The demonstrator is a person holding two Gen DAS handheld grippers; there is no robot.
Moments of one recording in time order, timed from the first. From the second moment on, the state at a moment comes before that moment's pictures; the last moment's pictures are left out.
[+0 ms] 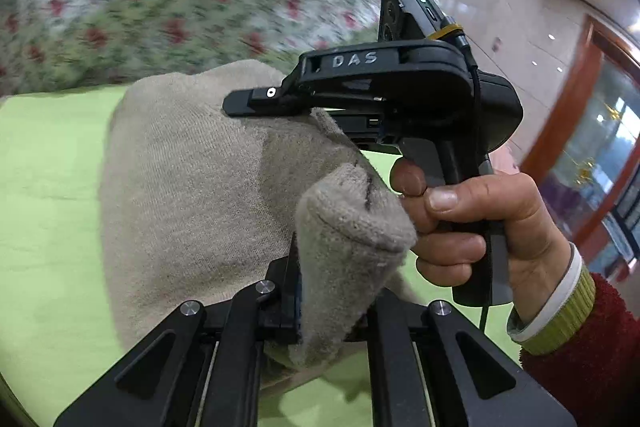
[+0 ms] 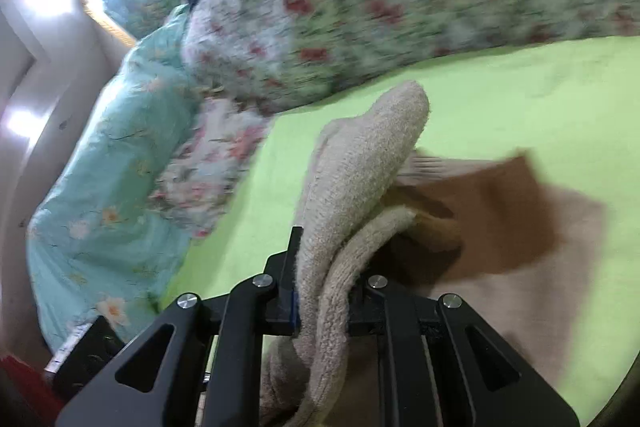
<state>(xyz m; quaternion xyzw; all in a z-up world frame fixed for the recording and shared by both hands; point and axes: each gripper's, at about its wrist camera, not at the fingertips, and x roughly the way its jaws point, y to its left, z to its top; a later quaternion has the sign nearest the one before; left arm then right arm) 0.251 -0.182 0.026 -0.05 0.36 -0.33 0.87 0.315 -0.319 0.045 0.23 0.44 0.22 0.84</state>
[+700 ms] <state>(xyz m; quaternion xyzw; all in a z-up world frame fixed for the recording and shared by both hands) 0.225 -0.203 -0.012 -0.07 0.43 -0.36 0.83 0.250 -0.398 0.011 0.21 0.43 0.07 0.88</state>
